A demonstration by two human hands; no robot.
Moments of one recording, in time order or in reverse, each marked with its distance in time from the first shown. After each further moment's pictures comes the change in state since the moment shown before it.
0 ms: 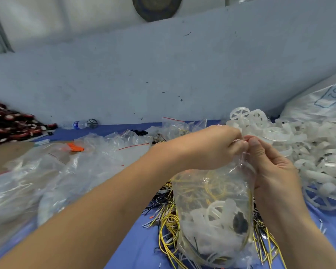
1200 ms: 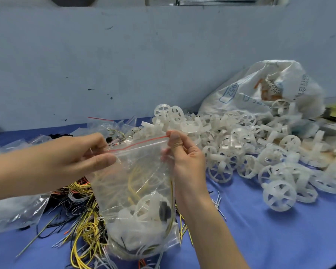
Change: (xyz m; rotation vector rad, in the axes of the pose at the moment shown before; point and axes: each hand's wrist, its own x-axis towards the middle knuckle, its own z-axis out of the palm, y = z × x) left_hand -0.049 -0.056 -0.001 -0.021 0.113 0.075; right_hand 0.001 -0.015 -0.017 -0.042 0.164 -0.031
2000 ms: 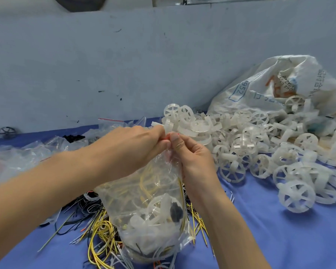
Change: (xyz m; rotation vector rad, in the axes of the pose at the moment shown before) left_hand 0.052 0.050 0.027 0.366 0.080 0.172; right_hand -0.001 -0.004 0.001 0.023 -0.200 0.067
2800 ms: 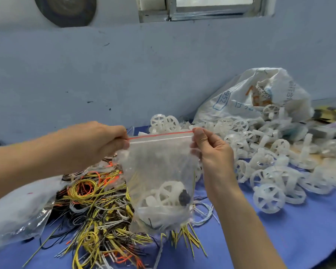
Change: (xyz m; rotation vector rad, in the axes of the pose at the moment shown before) left_hand -0.010 -0.027 -0.055 -0.081 -0.212 -0.121; right_hand 0.014 -0.049 -0.043 -0.168 0.300 -0.179
